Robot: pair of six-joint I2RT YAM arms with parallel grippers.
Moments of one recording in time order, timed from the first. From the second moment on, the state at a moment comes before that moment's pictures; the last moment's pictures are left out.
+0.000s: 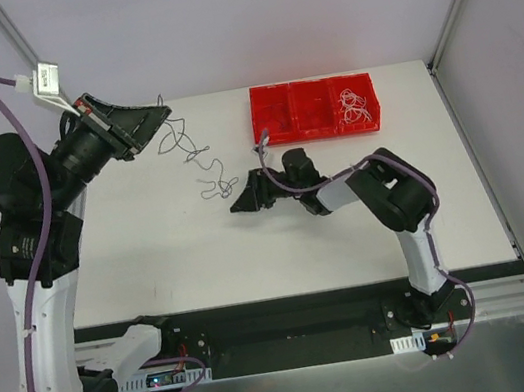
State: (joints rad) left arm -0.23 1.04 1.66 -0.52 0.51 -0.82; right arm 0.69 2.11 1.03 0.81 -0.71 0.77
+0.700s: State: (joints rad) left arm -0.23 1.10 1.62 -0.55 0.54 -0.82; right arm 0.81 1.74 1.09 0.48 -0.67 0.35
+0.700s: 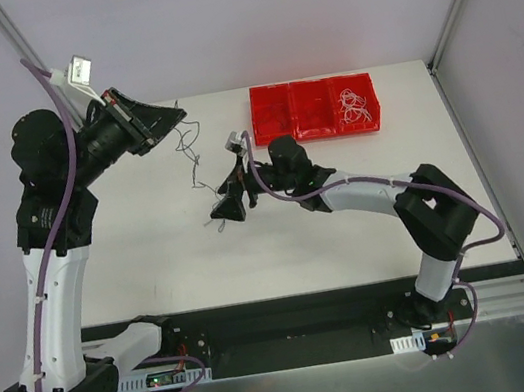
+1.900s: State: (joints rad) left arm -0.23 1.14 1.74 -0.54 0.56 -0.76; right arm 0.82 2.01 1.13 0.42 -0.35 0.41
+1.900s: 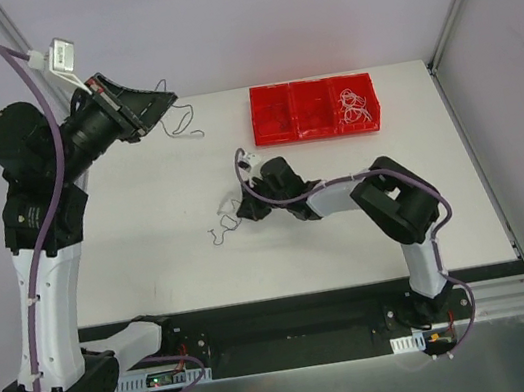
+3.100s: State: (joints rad) left arm -0.28 1.67 1.33 -0.44 0.57 -0.69; right arm 0.57 1.32 0.91 -0.19 -0.26 0.25
